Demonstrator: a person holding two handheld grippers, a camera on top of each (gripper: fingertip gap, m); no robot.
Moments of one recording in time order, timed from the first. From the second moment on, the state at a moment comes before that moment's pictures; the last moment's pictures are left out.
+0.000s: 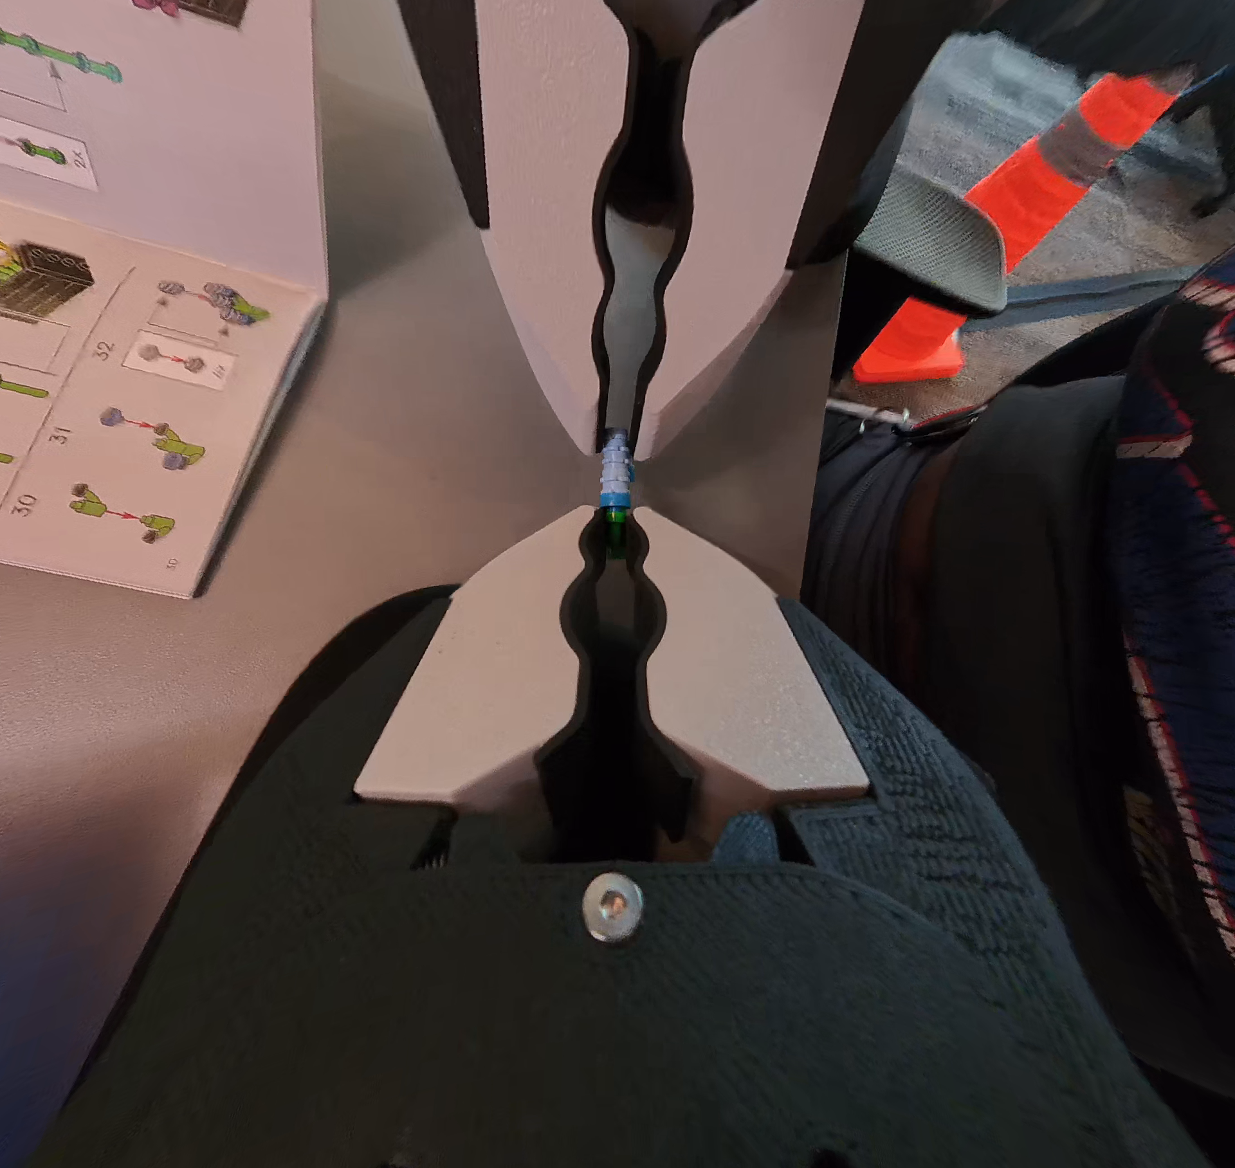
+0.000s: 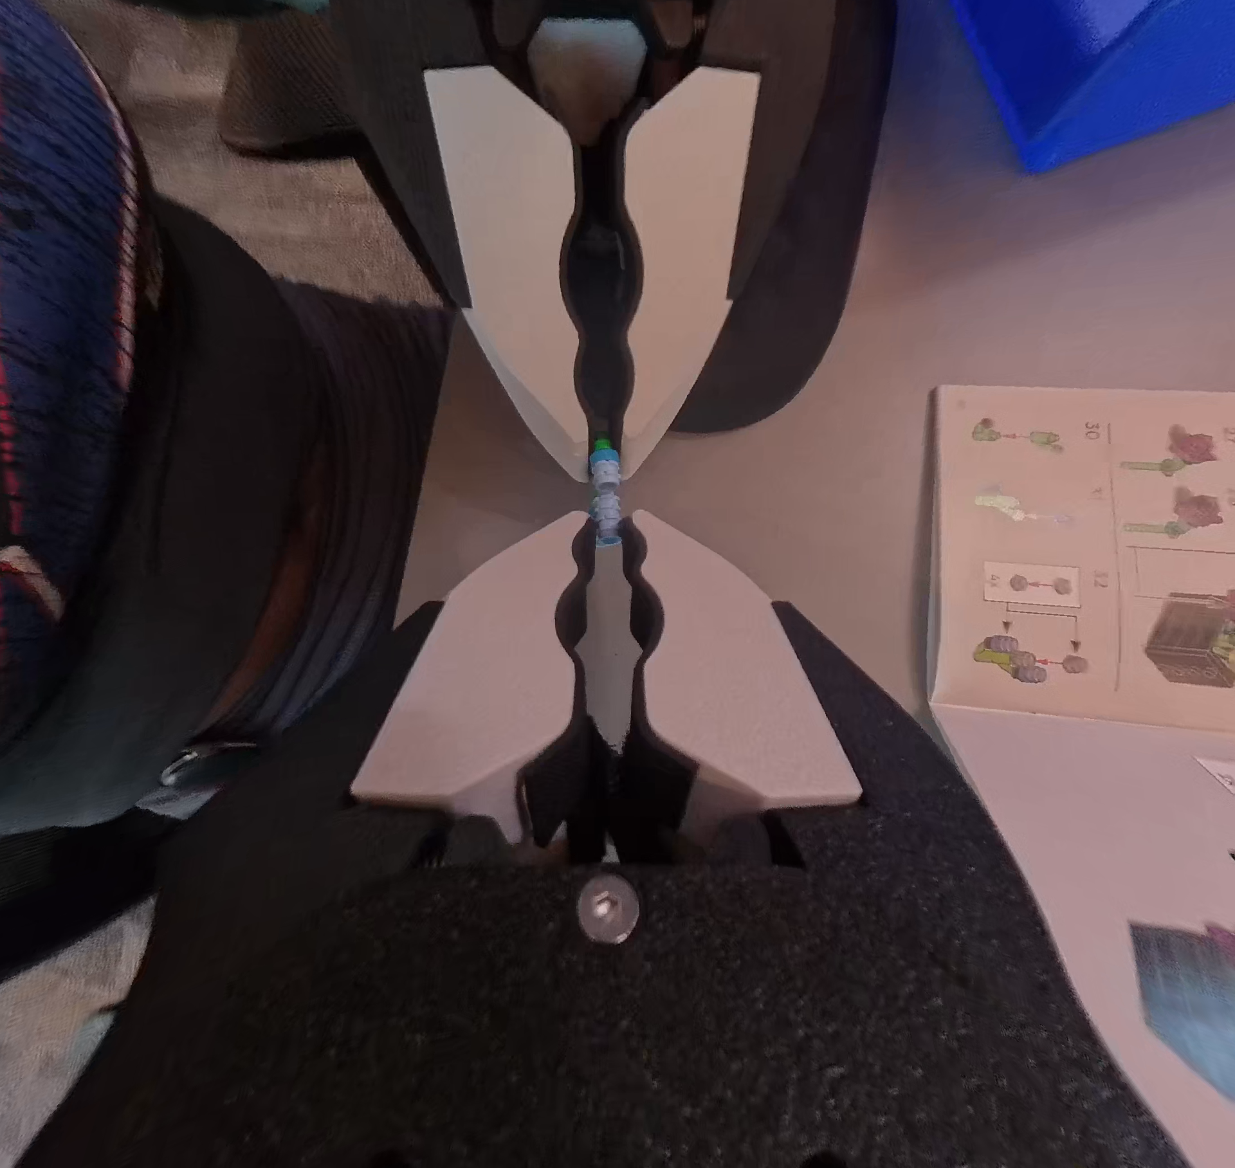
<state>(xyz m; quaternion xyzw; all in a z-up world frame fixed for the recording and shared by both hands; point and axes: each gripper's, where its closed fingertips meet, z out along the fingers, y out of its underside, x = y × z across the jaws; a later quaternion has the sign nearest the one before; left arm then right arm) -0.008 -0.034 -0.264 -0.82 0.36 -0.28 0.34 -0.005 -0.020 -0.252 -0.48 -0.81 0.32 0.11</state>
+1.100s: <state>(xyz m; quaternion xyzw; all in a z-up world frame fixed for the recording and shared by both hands) 0.005 -0.016 -0.169 -0.71 0.18 -0.38 0.56 0.035 0.024 -0.168 -0.59 -0.50 0.59 0.25</state>
